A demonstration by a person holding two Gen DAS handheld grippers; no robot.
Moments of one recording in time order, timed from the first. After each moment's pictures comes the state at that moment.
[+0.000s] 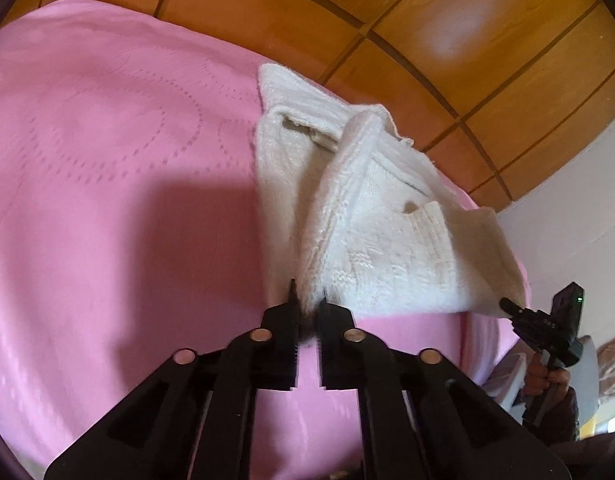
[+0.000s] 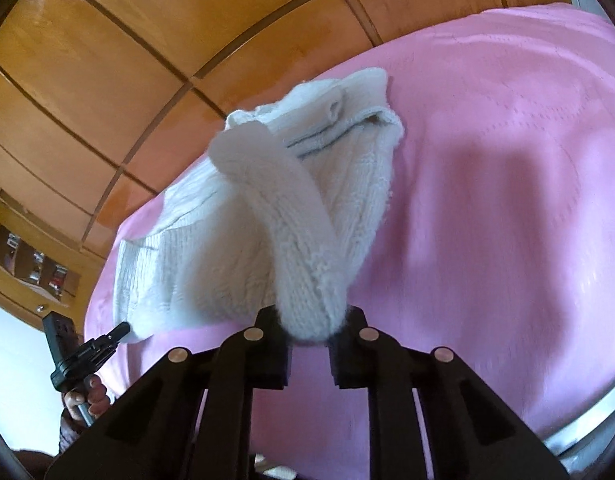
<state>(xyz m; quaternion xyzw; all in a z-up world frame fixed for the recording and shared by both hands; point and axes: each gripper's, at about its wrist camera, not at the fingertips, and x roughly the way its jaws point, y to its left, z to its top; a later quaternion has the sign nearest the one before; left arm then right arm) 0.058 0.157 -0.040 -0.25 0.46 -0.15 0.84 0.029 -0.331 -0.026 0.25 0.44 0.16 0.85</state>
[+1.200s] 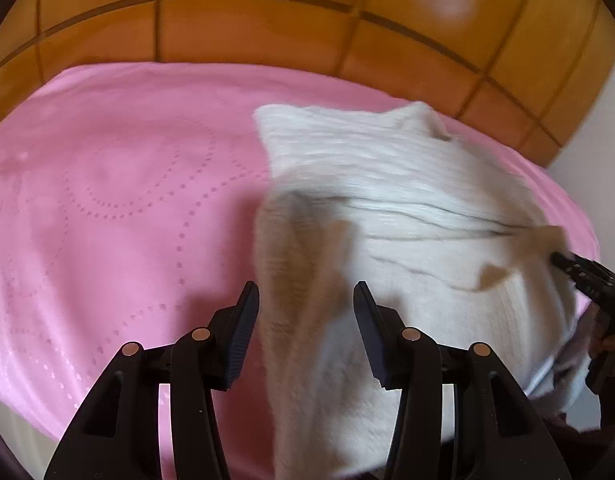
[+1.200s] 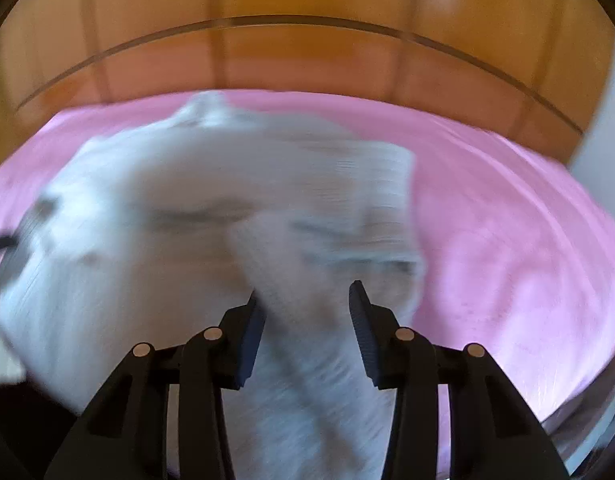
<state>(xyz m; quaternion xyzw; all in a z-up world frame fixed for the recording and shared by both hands) 0.075 0.117 -0.032 -0.10 0.47 -0.07 0.87 0.074 -0.283 -0.024 -0.03 0.41 0.03 0.91</state>
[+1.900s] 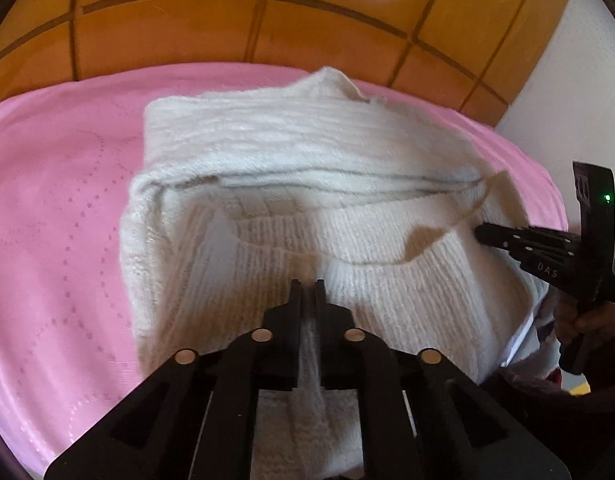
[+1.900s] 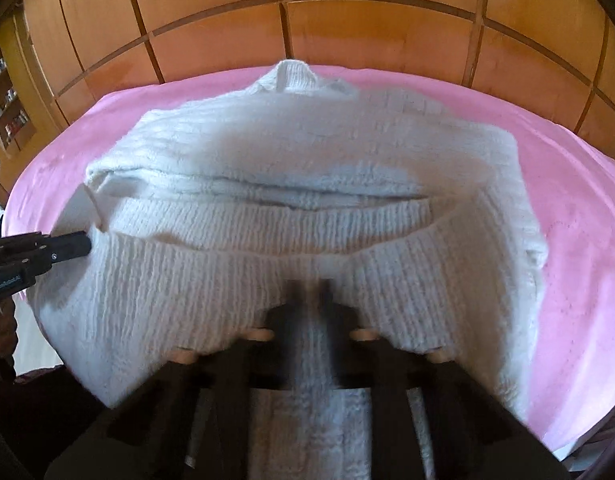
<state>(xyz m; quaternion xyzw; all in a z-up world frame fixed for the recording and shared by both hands) 0.065 0.068 -0.042 -0.07 0.46 -0.19 0.87 0.061 -0.221 -0.038 -0.03 0.43 0.17 0.88</state>
